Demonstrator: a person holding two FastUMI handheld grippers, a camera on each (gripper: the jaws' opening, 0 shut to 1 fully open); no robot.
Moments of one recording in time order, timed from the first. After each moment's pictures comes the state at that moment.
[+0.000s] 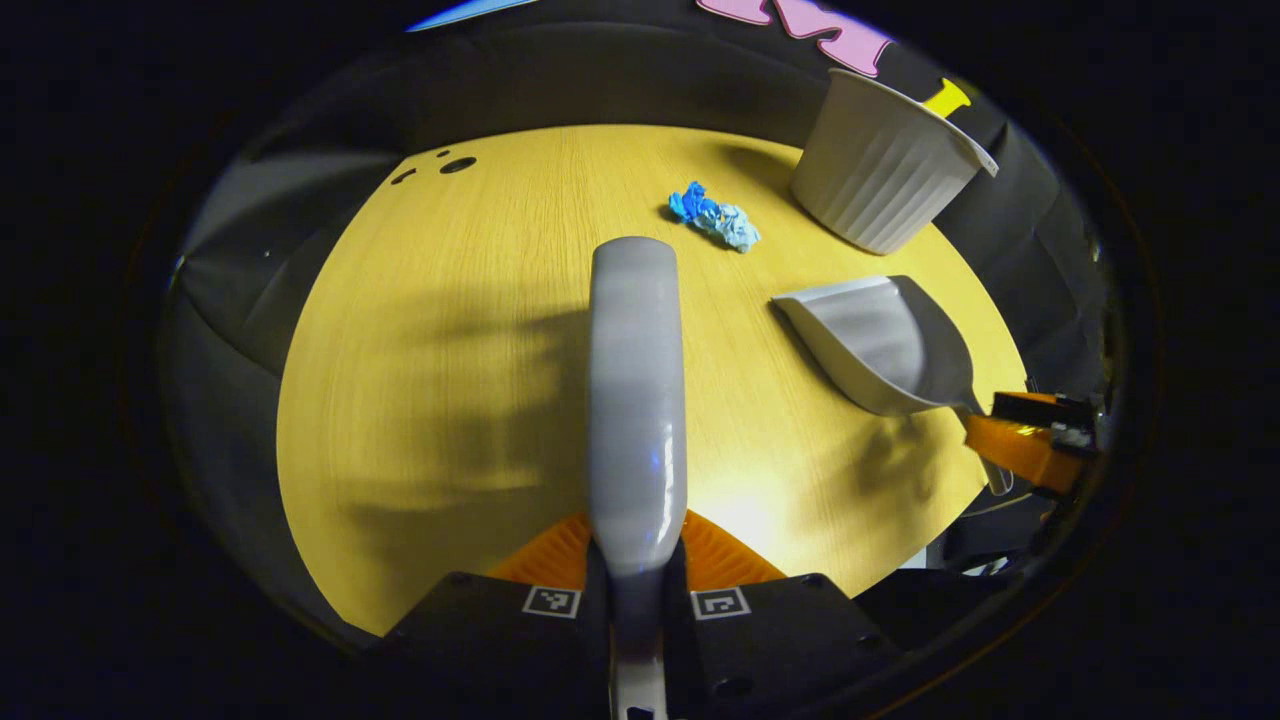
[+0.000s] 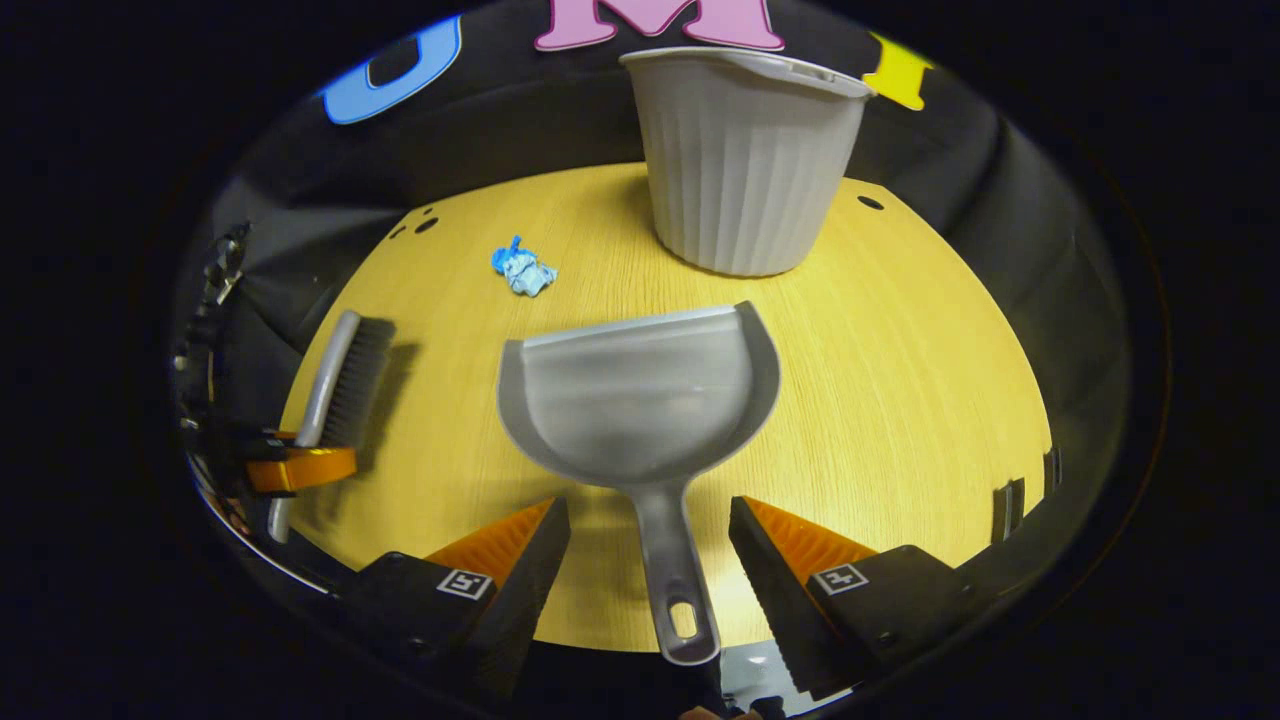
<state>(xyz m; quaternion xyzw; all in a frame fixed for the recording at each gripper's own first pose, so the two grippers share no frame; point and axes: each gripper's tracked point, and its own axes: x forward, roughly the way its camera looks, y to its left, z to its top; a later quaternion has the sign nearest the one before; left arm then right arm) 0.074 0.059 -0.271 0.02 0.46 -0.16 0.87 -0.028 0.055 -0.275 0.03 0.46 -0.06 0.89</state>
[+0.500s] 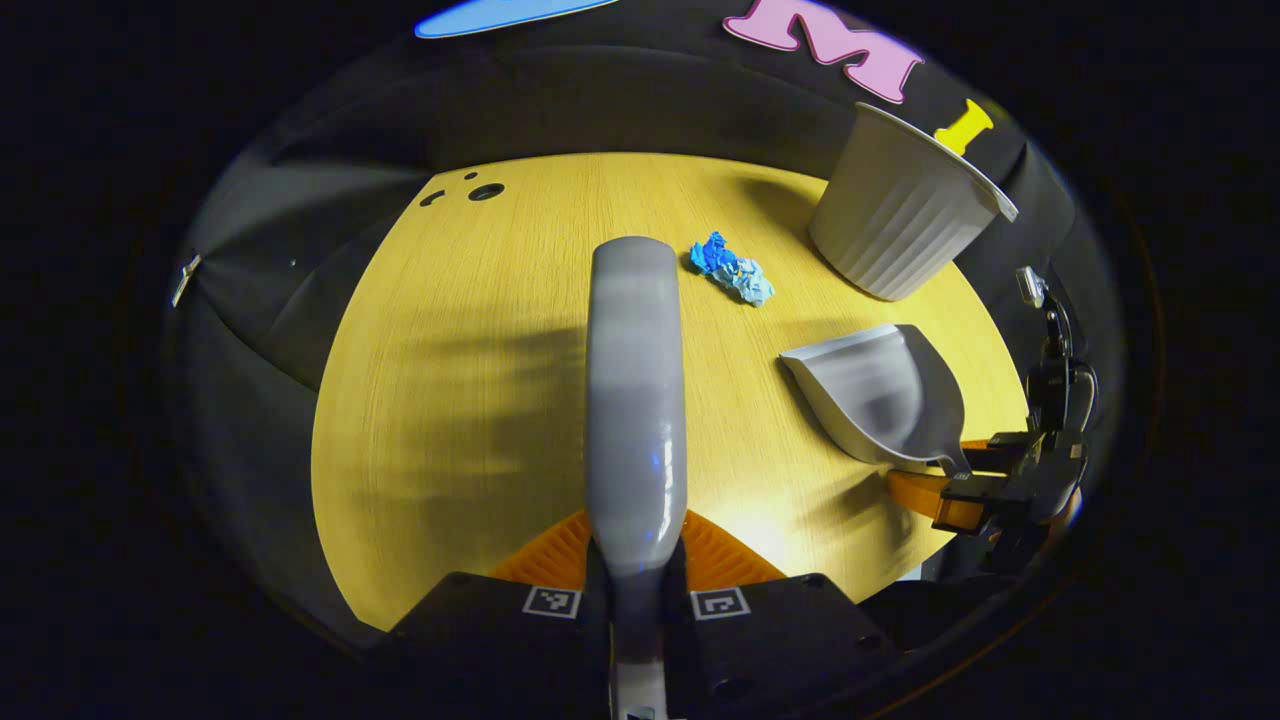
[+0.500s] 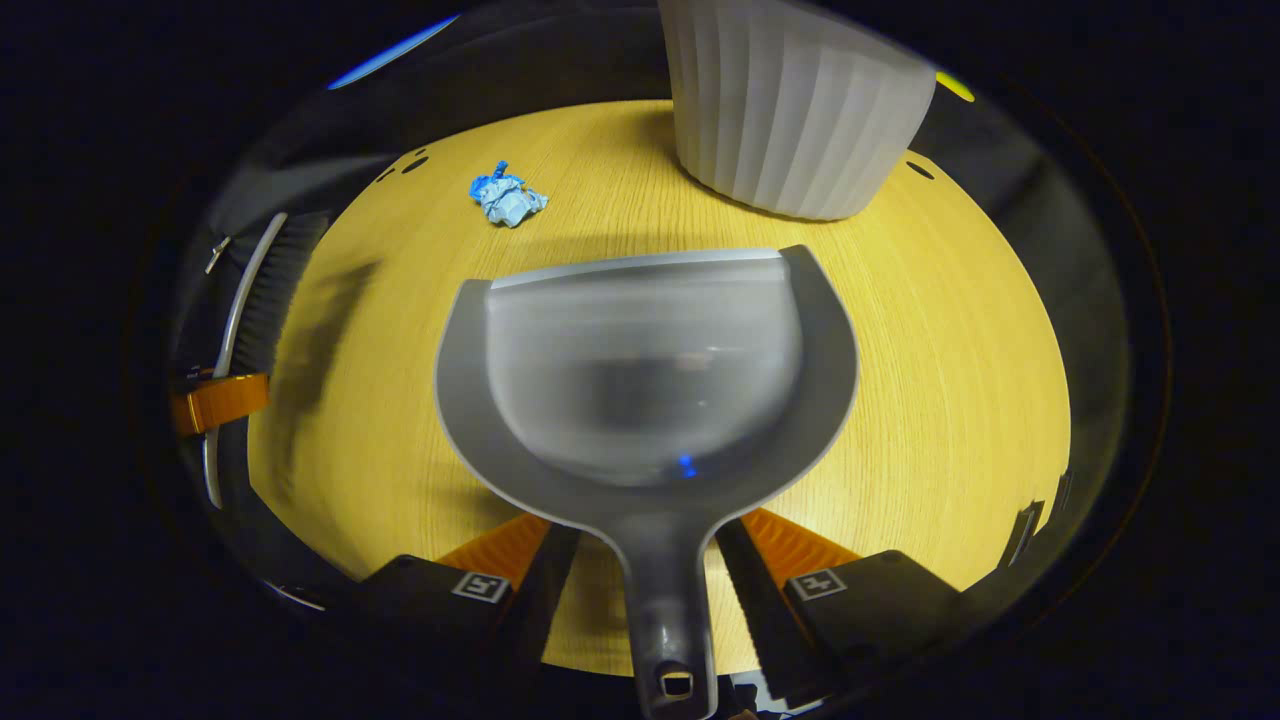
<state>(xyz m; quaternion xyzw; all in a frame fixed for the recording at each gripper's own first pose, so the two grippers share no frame) 0.100 0.064 -0.238 0.01 0.45 -0.13 0.88 -0.013 0.049 -0.325 0.01 0.52 -0.04 0.85</state>
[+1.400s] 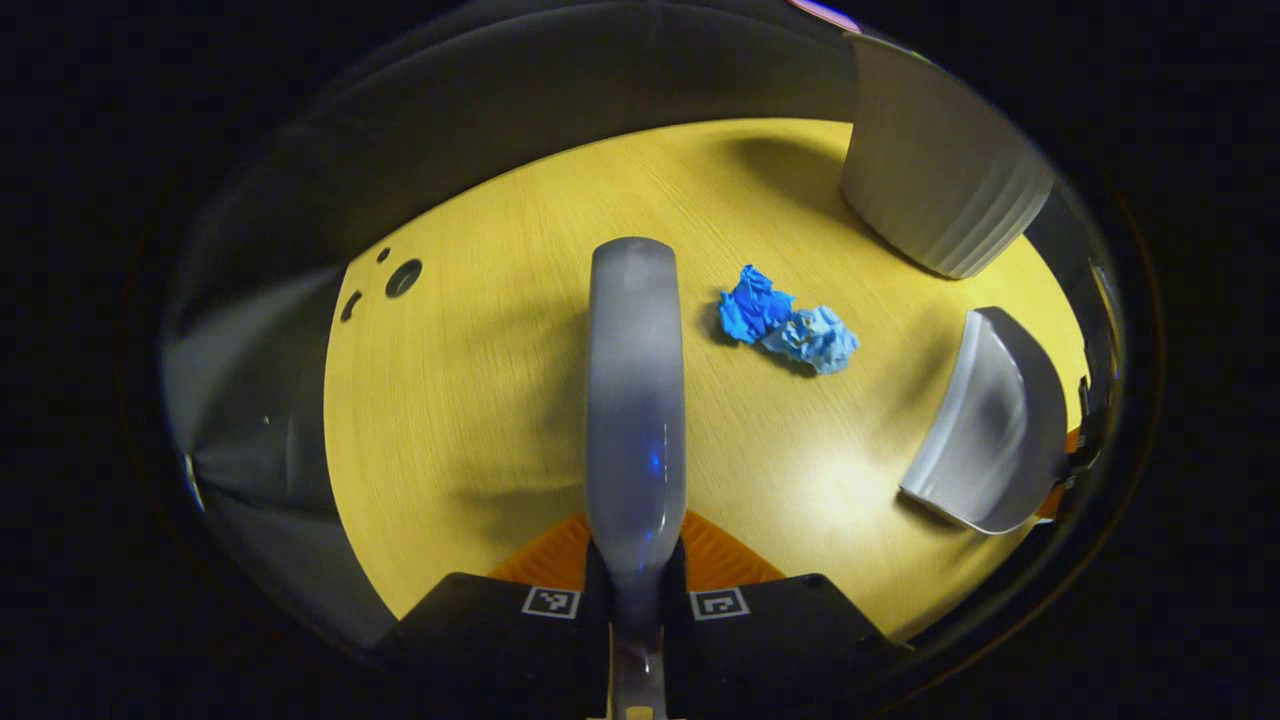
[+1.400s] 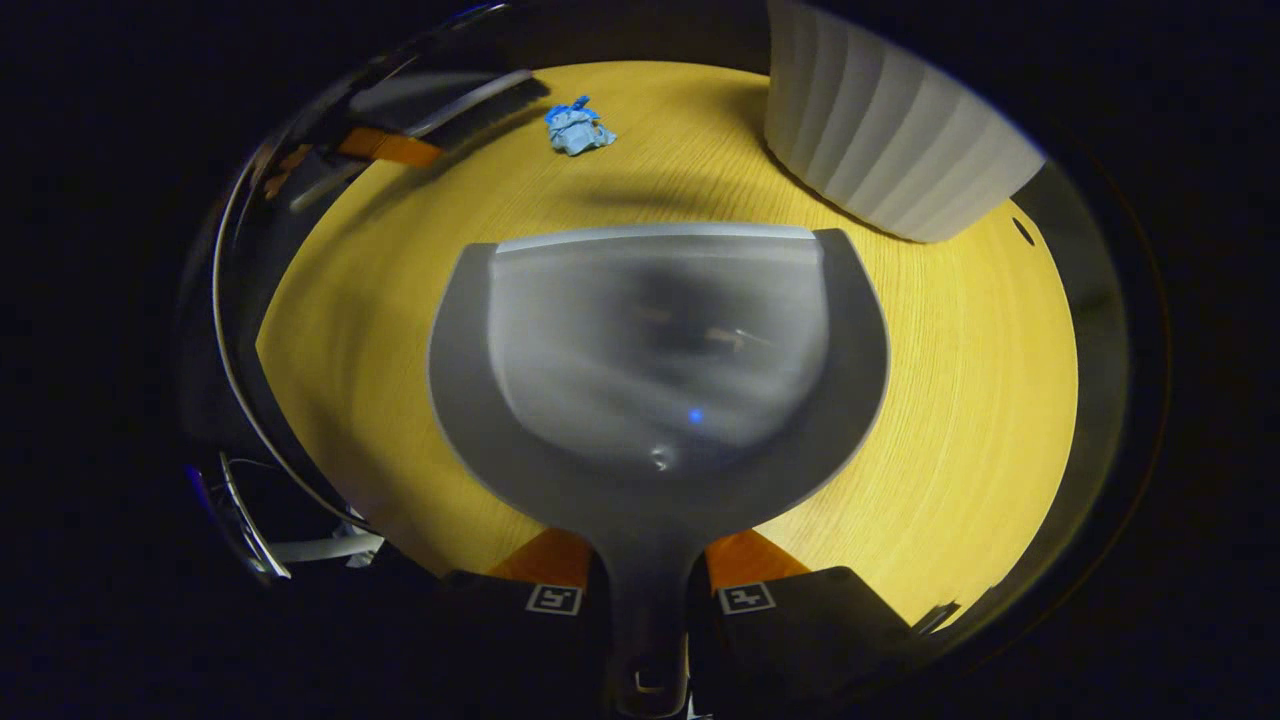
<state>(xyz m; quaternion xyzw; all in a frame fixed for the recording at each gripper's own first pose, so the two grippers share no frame) 0.264 0.039 -0.257 0.21 0.46 -0.17 0.85 -0.036 0.007 -0.323 -0.08 0.59 0.12 0.79</state>
